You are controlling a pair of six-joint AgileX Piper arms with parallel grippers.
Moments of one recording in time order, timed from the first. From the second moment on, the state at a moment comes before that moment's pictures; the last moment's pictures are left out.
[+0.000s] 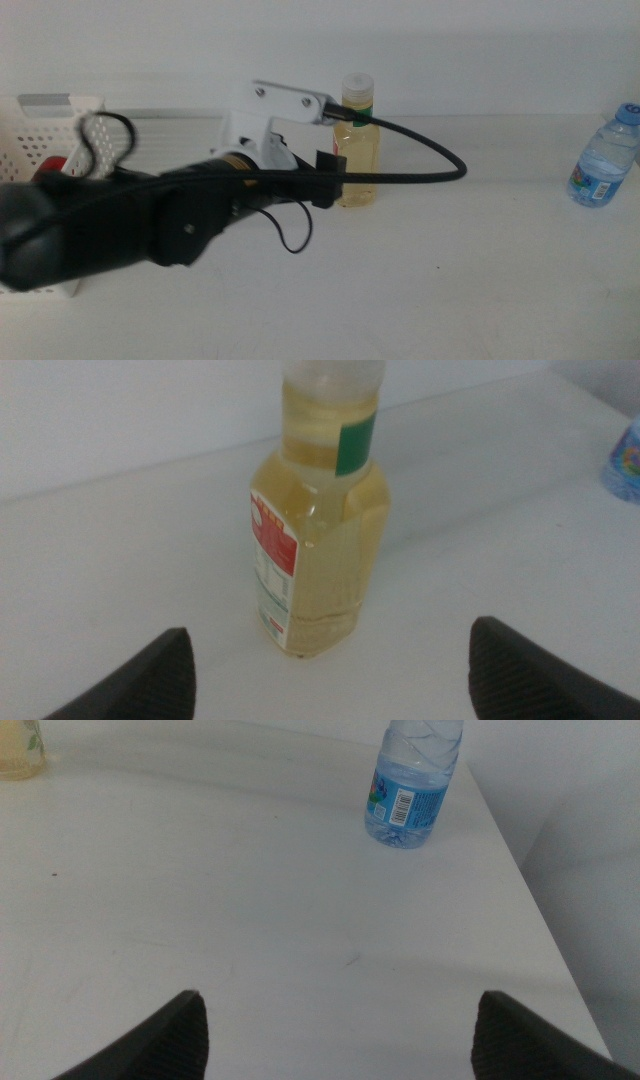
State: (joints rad) left arm -0.61 1.57 -0.88 -0.21 -0.22 0.06; right arm 0.00 -0.01 0.02 -0.10 0.38 -0.05
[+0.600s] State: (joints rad) left arm -0.63 1.91 -0.97 -0.20 -0.60 0.07; right arm 0.00 -0.01 0.02 -0.10 0.38 -0.05
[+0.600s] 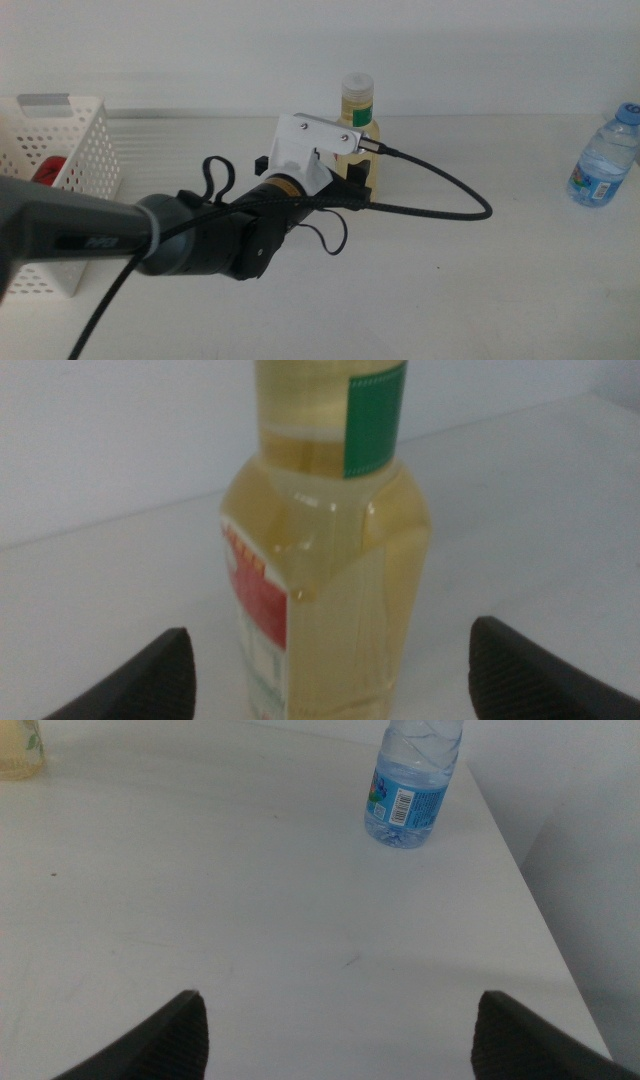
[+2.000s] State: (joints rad) left arm -0.63 2.24 -1.24 -0.23 -0.85 0.06; right arm 0.00 -0.01 0.02 -0.10 0.38 -0.05
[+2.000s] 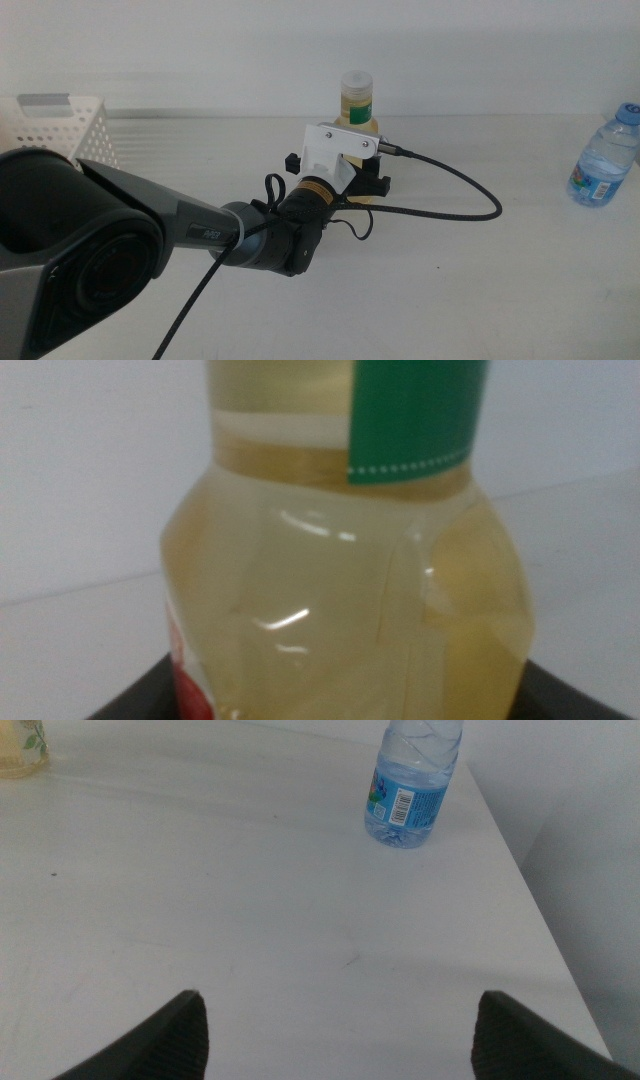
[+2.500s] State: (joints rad) left arm -0.60 1.85 -1.03 -0.24 -0.40 0.16; right arm 0.00 -0.01 0.02 -0.10 0.38 -0.05
